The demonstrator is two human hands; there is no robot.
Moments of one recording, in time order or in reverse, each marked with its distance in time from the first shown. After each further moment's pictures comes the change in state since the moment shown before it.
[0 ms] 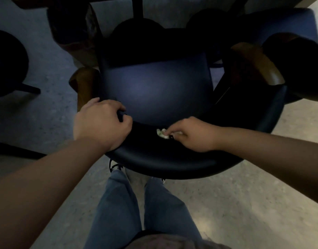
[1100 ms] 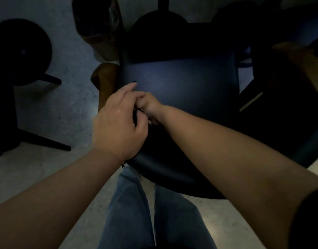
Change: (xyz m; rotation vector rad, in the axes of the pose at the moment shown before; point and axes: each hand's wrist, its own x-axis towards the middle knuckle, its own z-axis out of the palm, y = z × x) left_hand -0.001 -0.010 0.004 -0.249 0.150 0.017; right_hand 0.177 -0.072 0.032 1.044 0.106 0.174
